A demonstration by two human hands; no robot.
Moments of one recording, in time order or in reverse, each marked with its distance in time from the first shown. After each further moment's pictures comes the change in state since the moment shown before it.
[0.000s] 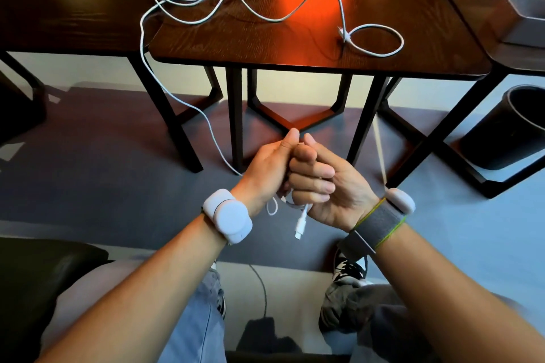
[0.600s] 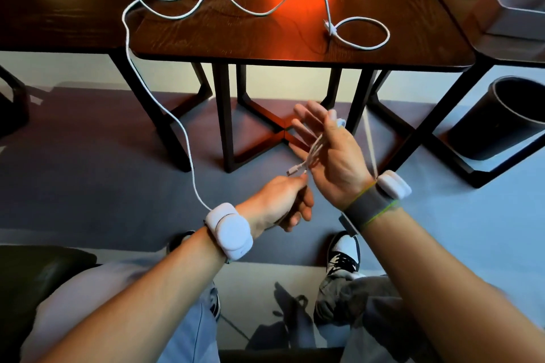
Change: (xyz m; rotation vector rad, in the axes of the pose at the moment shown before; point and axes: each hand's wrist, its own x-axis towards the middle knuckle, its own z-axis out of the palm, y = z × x) left_hand -0.014 -0.028 0.023 0.106 -0.224 -0.420; right_hand 0.008 -0.018 -0.018 -0.525 0.566 -0.621
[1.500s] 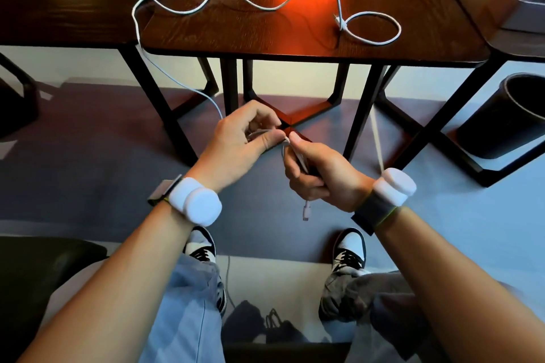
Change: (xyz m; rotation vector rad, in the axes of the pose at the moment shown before) left_hand -0.014 0.034 -0.082 0.424 0.329 0.872; right_hand -0.012 0.002 0.003 -0.310 -0.530 0.351
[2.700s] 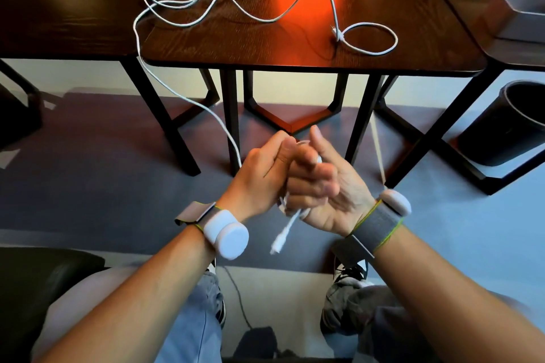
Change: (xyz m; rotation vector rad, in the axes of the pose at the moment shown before) left_hand -0.015 0.011 0.042 0.038 -0.030 -0.116; right_hand -0.011 -0.007 0.018 0.844 -0.344 -0.045
